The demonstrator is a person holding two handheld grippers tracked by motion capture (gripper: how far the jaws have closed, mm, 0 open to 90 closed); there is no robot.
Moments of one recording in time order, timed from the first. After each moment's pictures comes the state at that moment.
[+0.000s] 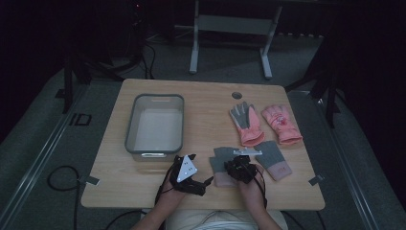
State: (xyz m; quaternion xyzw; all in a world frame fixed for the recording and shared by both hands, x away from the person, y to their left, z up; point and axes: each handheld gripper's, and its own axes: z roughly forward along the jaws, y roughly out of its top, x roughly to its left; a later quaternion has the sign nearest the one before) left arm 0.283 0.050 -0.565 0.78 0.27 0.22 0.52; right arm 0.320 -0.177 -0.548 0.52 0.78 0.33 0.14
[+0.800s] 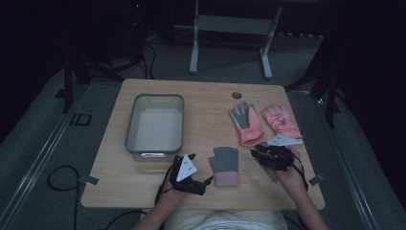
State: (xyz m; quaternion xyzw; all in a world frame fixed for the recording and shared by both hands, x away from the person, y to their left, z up) left arm 0.284 0.051 -0.565 0.78 0.27 0.21 0.53; right arm 0.337 -0.273 -0.486 0.38 0.82 0.39 0.19
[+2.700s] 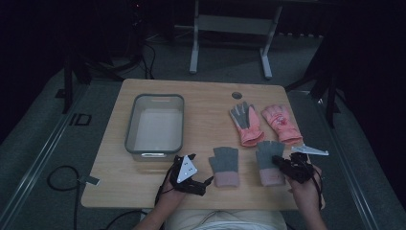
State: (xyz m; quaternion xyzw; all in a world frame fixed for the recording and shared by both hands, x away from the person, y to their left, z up) left arm 0.282 0.050 -0.565 0.78 0.27 0.22 0.52; right arm 0.299 -0.319 -0.487 0.55 0.73 0.37 0.17
